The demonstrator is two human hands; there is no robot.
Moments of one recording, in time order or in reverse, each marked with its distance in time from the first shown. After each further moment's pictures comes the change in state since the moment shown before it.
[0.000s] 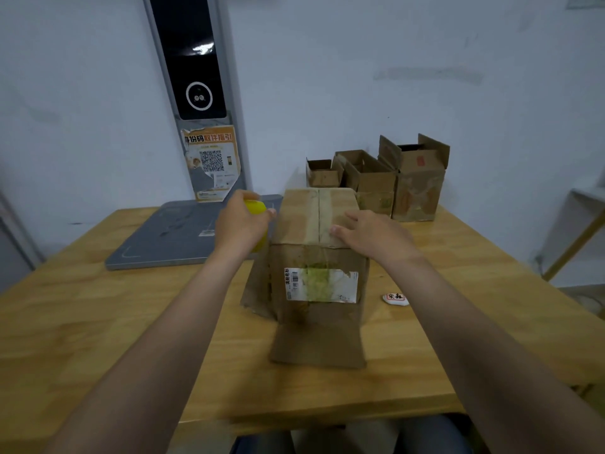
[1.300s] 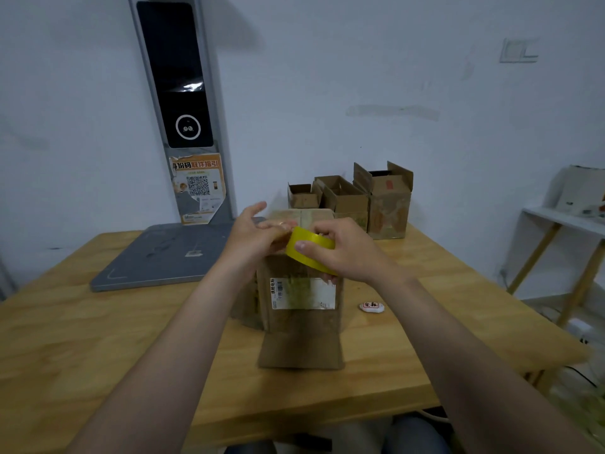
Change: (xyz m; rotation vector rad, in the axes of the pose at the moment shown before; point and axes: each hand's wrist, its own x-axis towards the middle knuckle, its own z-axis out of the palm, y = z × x) left_hand -0.079 0.070 -0.021 -0.706 -0.330 -0.084; right_hand -0.086 -0.021 -0.037 0.549 0.036 -0.604
